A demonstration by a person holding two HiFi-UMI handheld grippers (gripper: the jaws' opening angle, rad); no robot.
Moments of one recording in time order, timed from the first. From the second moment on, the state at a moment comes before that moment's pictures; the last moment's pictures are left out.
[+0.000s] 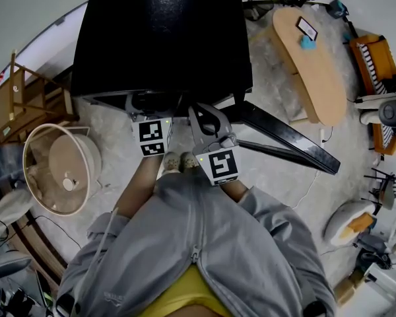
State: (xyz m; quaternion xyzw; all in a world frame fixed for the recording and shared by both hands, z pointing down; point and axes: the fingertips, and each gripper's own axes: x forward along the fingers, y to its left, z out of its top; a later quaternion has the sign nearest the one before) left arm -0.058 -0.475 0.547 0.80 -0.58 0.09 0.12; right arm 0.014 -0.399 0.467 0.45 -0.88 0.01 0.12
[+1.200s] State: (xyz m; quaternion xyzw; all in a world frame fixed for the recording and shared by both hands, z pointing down) left arm -0.067 -0.439 0.528 0.78 -0.61 0.11 0.10; right arm 0.018 -0.379 0.465 0.45 -0.89 0.00 0.11
